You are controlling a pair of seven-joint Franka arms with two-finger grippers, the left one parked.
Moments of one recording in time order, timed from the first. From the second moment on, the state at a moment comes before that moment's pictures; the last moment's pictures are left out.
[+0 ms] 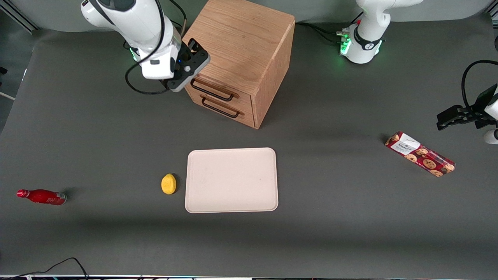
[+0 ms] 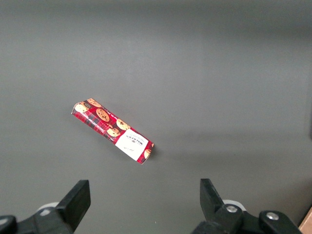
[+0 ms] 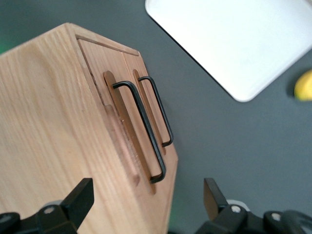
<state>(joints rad) 0.63 0.04 -0.02 -1.66 0.16 1.57 -0.22</state>
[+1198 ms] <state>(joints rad) 0.62 0.22 0.00 -1.70 0.12 1.65 -0.32</state>
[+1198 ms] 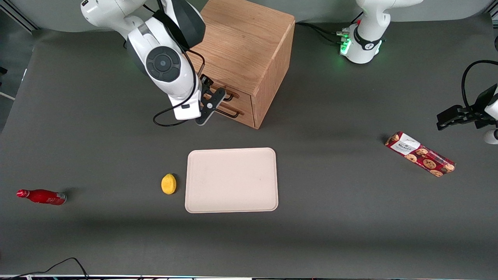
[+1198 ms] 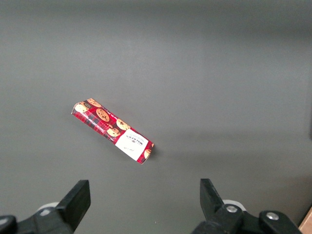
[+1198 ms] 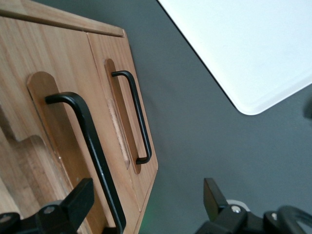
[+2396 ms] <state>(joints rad) 0.58 0.21 0.06 -1.79 0.16 1.73 -0.33</state>
